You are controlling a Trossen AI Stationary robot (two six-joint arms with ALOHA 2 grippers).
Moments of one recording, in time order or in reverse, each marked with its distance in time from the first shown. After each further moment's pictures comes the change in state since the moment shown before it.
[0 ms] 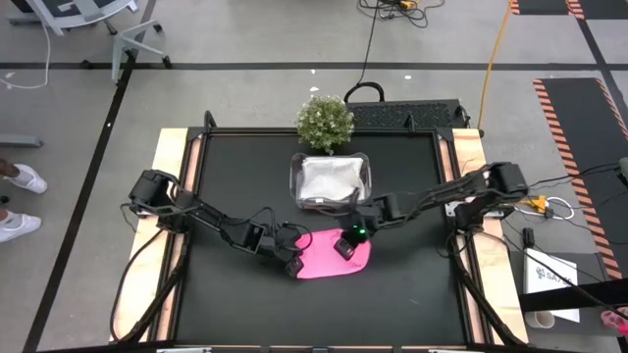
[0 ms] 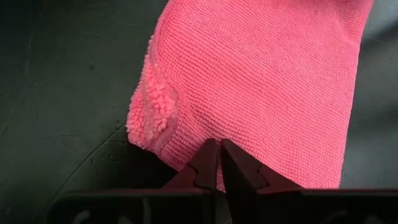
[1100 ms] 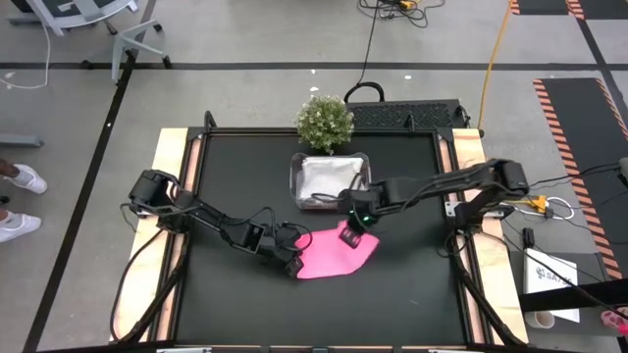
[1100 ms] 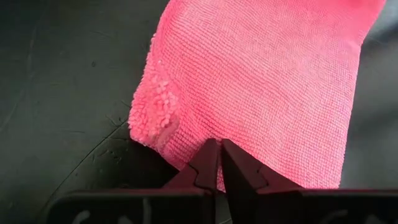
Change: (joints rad) left arm 0.000 -0.002 0.002 -0.011 0.003 -0.015; right arm -0.080 0.012 0.180 -0.330 0.021 -0.200
